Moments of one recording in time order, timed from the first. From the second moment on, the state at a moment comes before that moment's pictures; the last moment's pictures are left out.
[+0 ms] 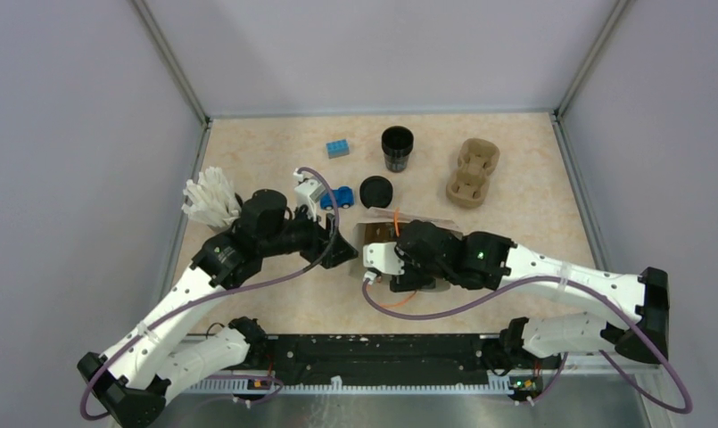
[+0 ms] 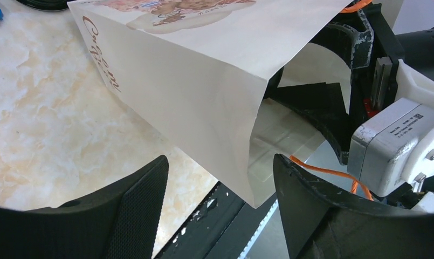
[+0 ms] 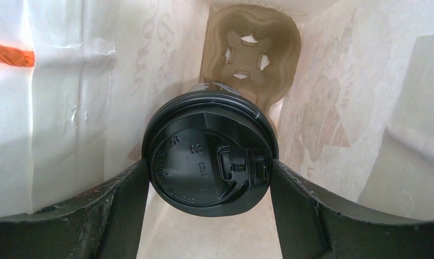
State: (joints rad) left arm -0.64 0.87 0.94 -0.57 0.41 -0.40; right arm 1.18 1.18 1.08 -0.80 0.25 -0.62
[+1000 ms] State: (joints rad) left arm -0.64 0.82 0.85 -0.44 0.48 -0.40; right arm 1.19 1.21 1.05 -0.71 0.40 -0.76
